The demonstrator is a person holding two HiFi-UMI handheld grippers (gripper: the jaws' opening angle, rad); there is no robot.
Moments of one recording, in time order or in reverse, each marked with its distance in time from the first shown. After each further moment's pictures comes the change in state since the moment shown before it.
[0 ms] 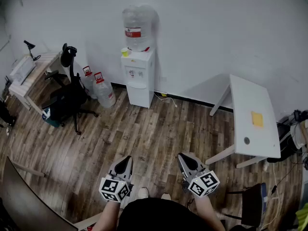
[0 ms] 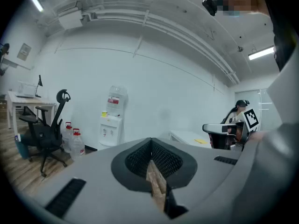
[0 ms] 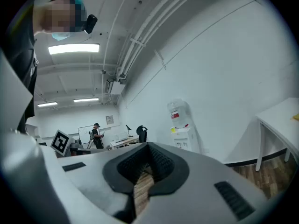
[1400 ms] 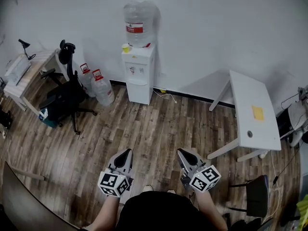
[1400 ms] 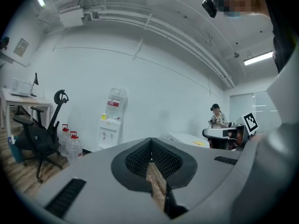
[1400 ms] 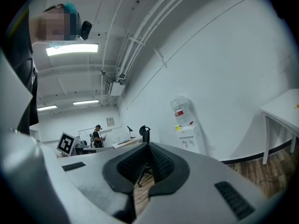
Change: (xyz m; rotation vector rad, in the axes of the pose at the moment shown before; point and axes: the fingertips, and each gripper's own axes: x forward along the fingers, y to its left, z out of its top) left arm -0.009 0.061 0.014 0.004 -0.034 -0.065; right arm 0.045 0.044 -0.018 0.035 -0.008 0.006
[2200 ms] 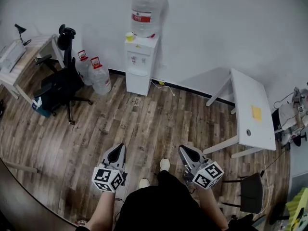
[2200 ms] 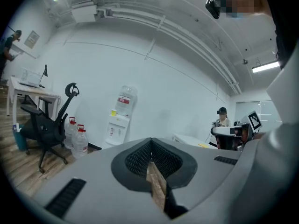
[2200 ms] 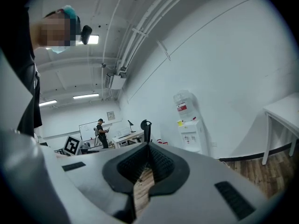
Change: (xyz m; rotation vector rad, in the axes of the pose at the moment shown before) left arm -0.025 0.076 -0.021 -0.089 -0.002 0.038; right arm 0.032 0.029 -0.013 -0.018 0.070 0.004
